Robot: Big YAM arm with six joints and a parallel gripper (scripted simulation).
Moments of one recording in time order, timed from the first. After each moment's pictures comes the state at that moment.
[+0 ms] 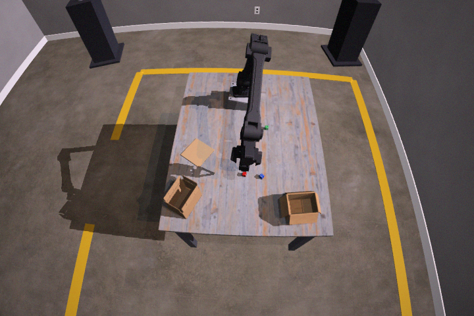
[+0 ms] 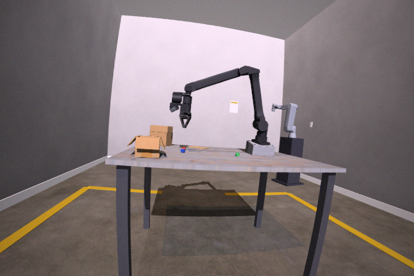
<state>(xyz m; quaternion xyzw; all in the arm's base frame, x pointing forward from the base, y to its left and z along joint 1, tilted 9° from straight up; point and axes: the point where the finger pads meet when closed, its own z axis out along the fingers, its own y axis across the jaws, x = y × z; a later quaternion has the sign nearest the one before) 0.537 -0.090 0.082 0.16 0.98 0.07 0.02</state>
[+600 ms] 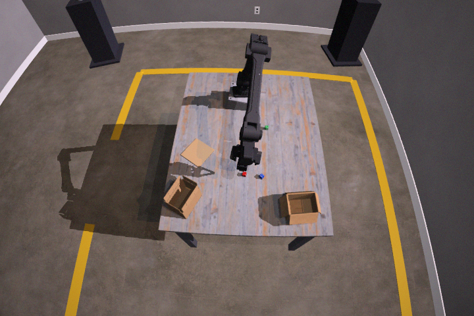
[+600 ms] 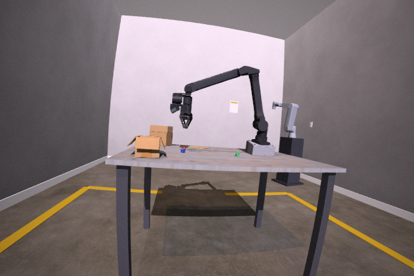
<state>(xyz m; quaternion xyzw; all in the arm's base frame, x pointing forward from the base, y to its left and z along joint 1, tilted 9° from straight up) 0.529 -0.090 0.078 0.19 0.98 0.07 0.01</state>
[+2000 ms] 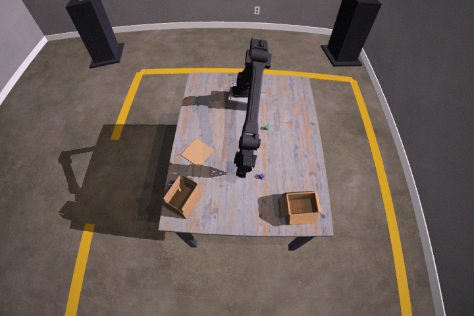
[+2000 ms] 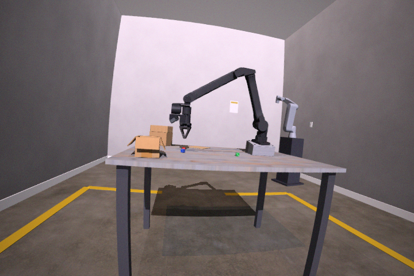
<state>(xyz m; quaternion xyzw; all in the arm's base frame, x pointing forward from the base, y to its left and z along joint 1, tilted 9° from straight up) 0.531 -0.082 0.014 0.19 0.98 0.07 0.00</state>
